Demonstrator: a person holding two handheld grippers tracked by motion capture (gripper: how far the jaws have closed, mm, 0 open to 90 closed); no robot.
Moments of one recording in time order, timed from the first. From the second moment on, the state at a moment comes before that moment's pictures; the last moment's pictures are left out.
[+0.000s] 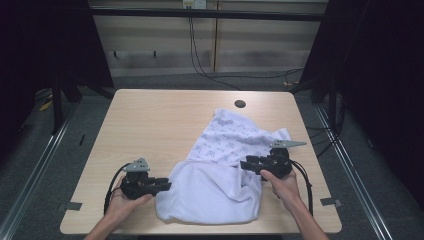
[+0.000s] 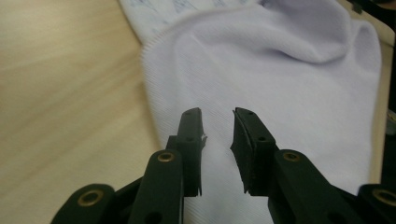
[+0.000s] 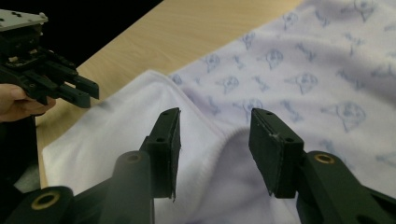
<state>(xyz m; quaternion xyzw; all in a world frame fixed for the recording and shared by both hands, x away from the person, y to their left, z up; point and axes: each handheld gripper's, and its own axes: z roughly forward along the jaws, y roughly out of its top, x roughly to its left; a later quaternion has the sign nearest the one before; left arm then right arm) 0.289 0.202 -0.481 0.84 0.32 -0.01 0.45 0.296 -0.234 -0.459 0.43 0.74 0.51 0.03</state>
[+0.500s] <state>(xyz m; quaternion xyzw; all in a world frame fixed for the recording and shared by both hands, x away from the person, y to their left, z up) 0.325 0.204 -0.491 0.82 0.36 0.00 0.45 0.295 -0.224 -0.472 0.45 0.77 0.44 0.06</state>
